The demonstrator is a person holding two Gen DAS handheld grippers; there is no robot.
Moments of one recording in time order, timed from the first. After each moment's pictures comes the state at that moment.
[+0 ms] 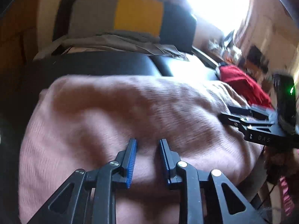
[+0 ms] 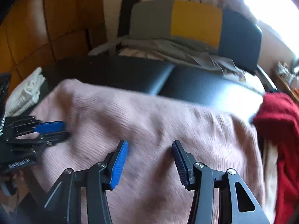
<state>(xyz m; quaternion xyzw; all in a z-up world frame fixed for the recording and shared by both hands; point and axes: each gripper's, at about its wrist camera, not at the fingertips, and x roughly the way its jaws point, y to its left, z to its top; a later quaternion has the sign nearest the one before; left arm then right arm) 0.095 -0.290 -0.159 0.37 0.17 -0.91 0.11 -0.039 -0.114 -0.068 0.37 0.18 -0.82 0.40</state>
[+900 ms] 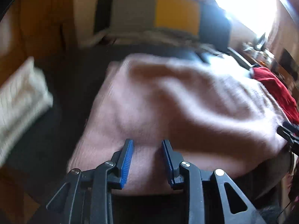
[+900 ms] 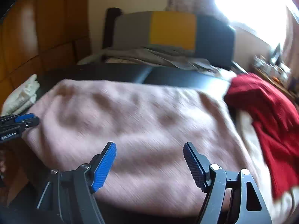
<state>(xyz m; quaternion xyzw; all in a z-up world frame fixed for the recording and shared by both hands) 0.161 -0.307 -0.161 0.39 0.18 -0.87 0.24 0.019 -0.036 -0.067 0.34 0.14 -0.87 0.34</state>
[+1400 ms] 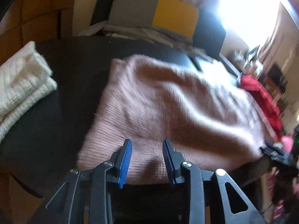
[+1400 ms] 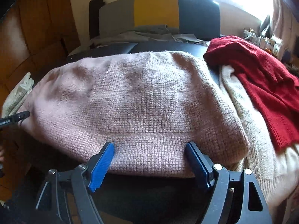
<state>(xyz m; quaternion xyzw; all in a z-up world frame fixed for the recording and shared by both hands) 0.201 -0.330 -0.140 0.37 0.24 -0.88 0.19 0.028 0.013 -0.087 0.41 0.12 -0.84 0.33</state>
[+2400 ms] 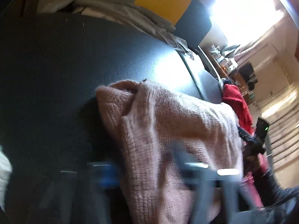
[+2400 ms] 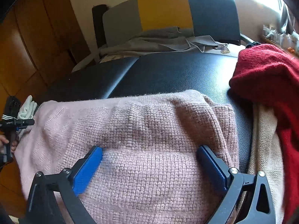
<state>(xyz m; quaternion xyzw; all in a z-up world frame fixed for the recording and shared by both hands) 0.099 -0.470 -0.176 0.44 0.35 -0.83 0.00 -0.114 -0.047 -0.093 0.41 0.07 -0.82 0.39</state>
